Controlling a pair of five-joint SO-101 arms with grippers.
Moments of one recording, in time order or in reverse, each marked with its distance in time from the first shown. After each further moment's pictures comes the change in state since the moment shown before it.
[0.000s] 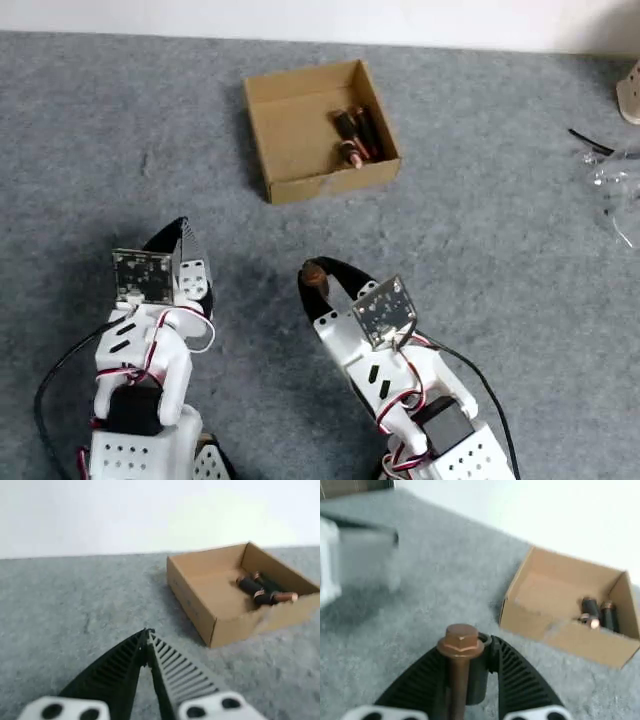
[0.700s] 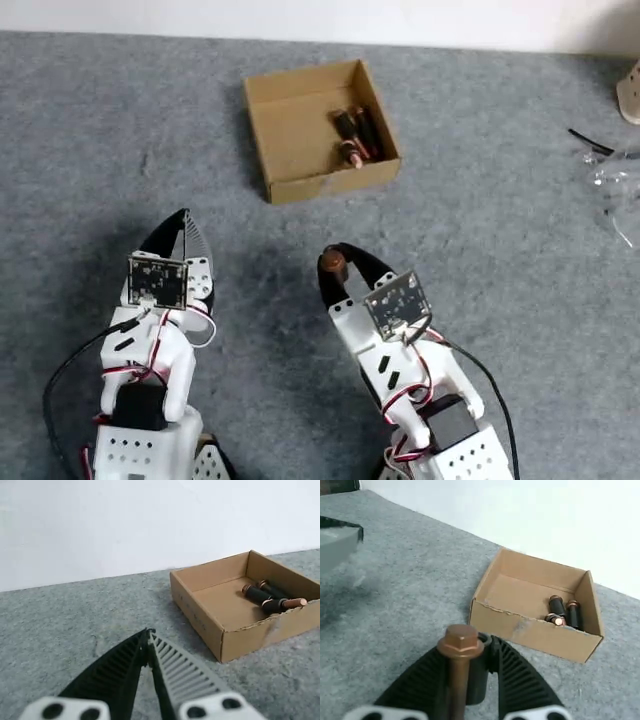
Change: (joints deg) left arm 0.4 0.0 4.4 -9.0 -4.7; right arm 6.2 0.0 0.2 -0.8 2.6
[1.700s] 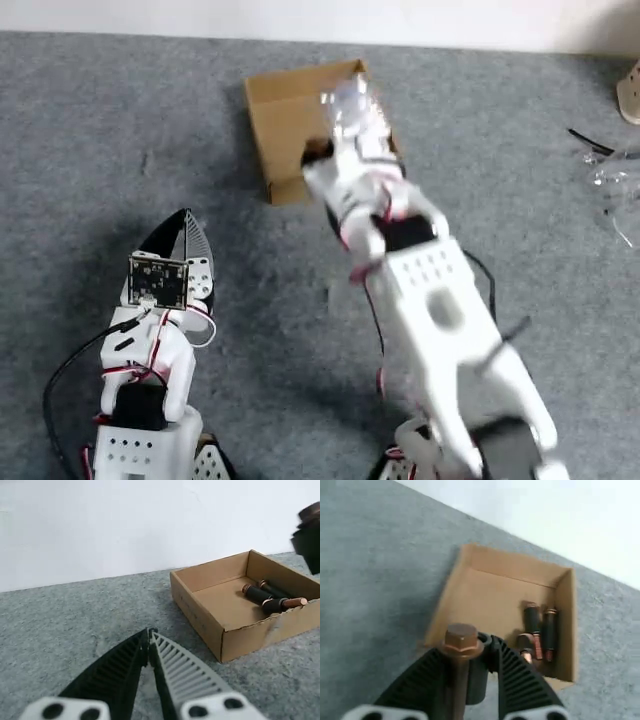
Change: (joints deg) left arm 0.0 0.0 0.0 0.0 0.0; right arm 7.6 88.2 -70.2 0.0 0.5
